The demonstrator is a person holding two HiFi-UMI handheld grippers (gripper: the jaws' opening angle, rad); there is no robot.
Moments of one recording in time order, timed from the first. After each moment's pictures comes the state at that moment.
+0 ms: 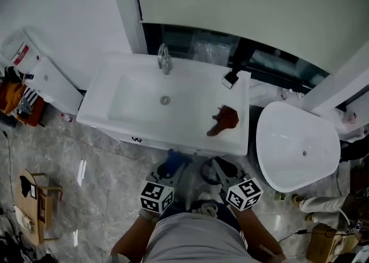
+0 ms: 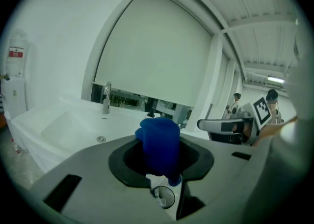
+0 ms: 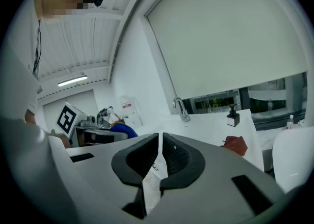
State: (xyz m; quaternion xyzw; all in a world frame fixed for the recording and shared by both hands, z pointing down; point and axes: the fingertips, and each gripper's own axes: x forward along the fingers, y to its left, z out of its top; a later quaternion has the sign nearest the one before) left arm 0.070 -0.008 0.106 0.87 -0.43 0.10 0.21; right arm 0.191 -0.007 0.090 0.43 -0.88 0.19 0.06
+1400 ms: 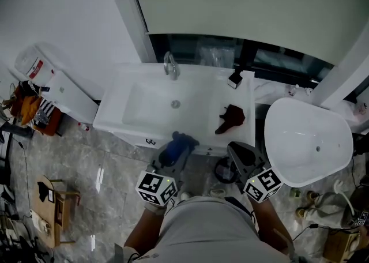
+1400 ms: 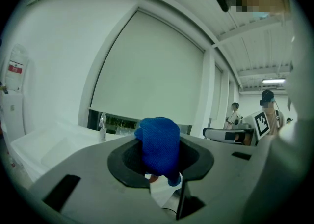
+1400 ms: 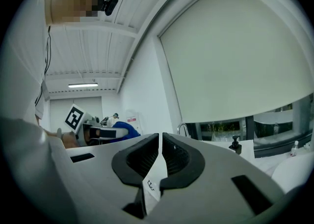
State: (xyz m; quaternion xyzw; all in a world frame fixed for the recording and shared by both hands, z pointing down) left arm 0.069 -0.022 -0.010 0.89 -0.44 0.01 0.14; right arm 0.215 -0.008 -0.016 0.42 -0.90 0.09 -0.02
